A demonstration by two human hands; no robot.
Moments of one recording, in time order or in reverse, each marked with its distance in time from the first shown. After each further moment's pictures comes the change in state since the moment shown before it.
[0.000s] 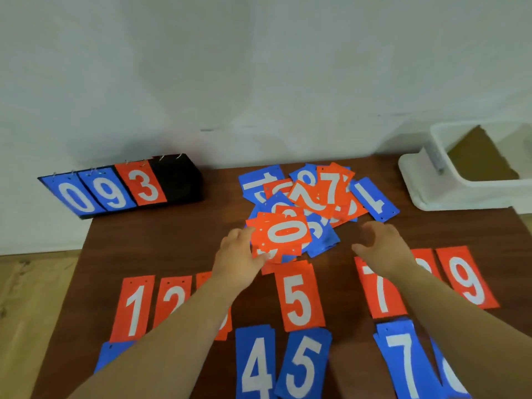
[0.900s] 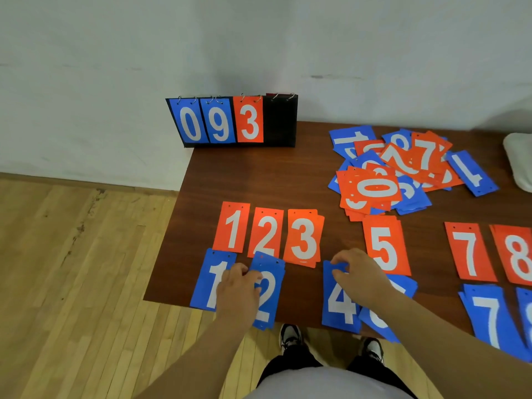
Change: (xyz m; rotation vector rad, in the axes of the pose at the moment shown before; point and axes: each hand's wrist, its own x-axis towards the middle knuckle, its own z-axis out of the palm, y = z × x) left_hand -0.204 -0.219 0.018 0.170 0.034 -0.202; right_hand -0.178 -0.107 0.188 -0.078 -0.327 -0.302
